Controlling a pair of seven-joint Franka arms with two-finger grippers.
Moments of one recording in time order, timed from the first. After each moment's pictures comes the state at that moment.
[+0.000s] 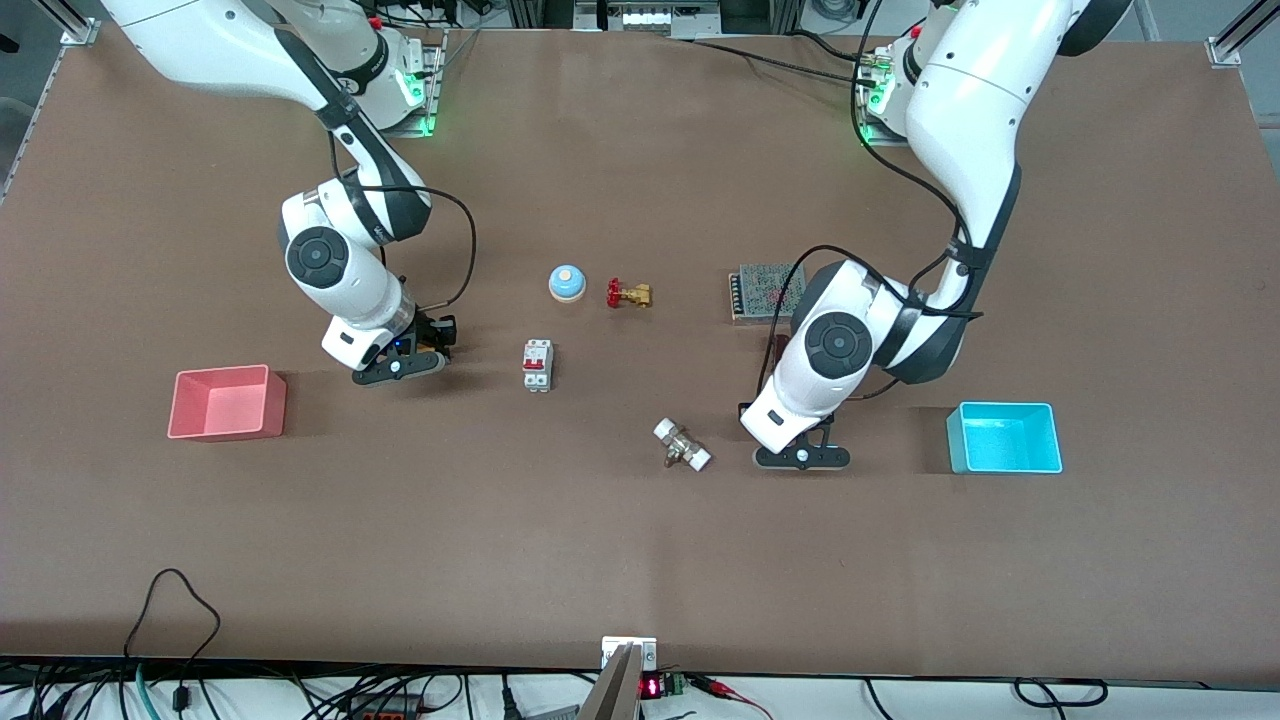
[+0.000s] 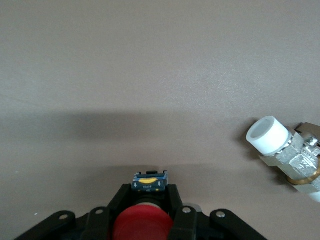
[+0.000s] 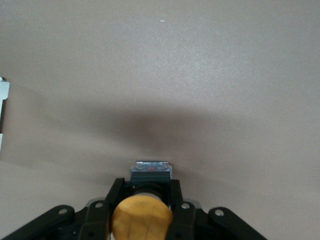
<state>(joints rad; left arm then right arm) -0.35 0.76 -0.11 -1.50 0.08 2.30 -0.51 -0.06 0.43 0.37 -2.16 -0.22 2.55 0.22</state>
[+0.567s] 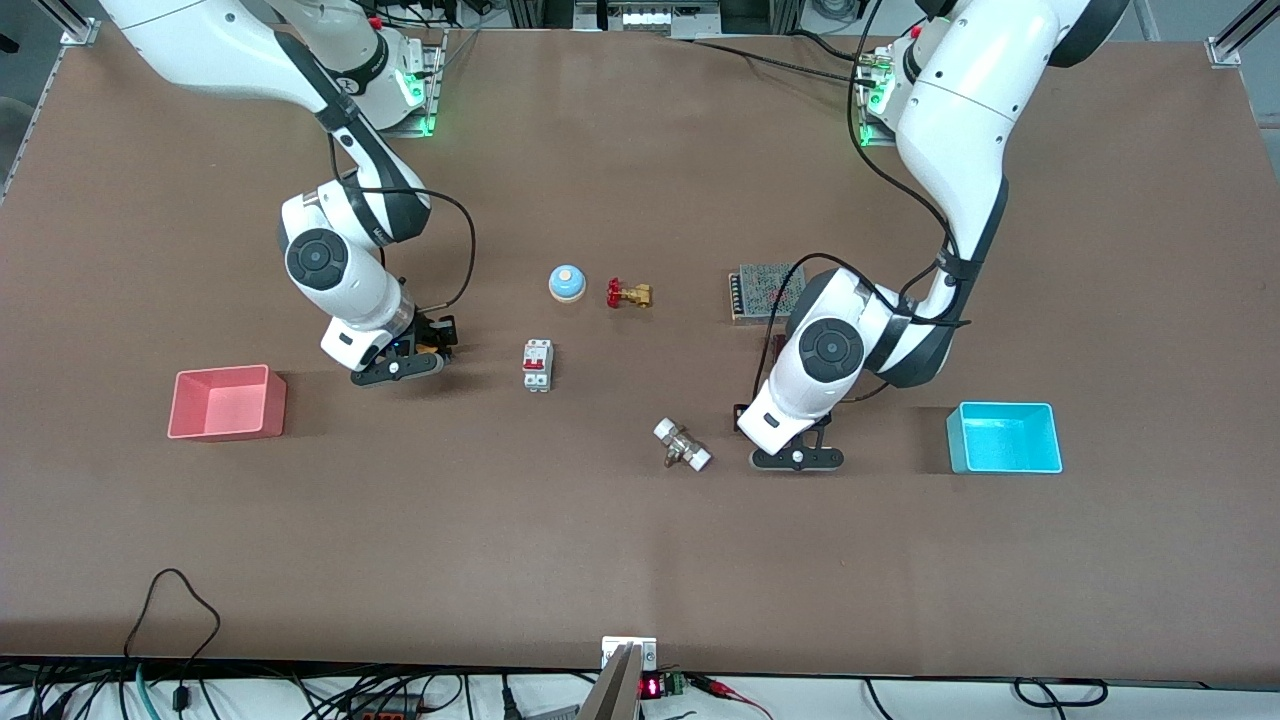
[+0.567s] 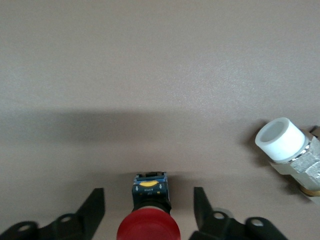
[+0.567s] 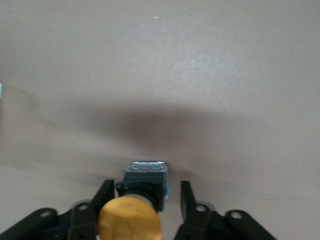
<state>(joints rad) -0.36 0.78 -0.11 -1.51 0.08 2.34 -0.52 -0.06 0.44 0.37 -2.16 -0.22 2.55 0.24</state>
